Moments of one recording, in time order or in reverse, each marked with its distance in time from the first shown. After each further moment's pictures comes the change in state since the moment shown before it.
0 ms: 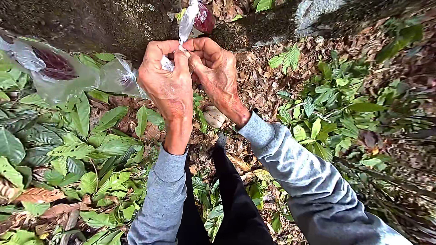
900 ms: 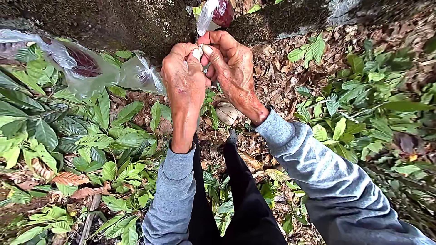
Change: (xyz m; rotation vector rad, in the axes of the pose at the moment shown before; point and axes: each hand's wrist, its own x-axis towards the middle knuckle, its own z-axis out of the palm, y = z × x) left_hand -0.006 0.005 -0.028 -0.097 -0.342 -0.211; right_hand 0.000 0.006 -0.003 0.037 -0.053 -0.022
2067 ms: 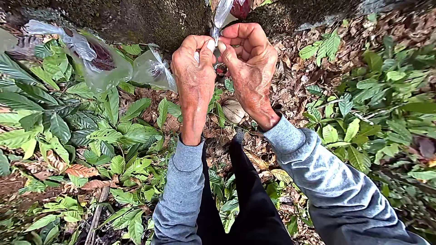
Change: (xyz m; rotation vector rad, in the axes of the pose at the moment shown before) left_hand 0.013 -0.004 -0.007 0.012 -0.033 0.062; right_hand -0.011 -0.003 0.011 -0.012 0.227 -0.078
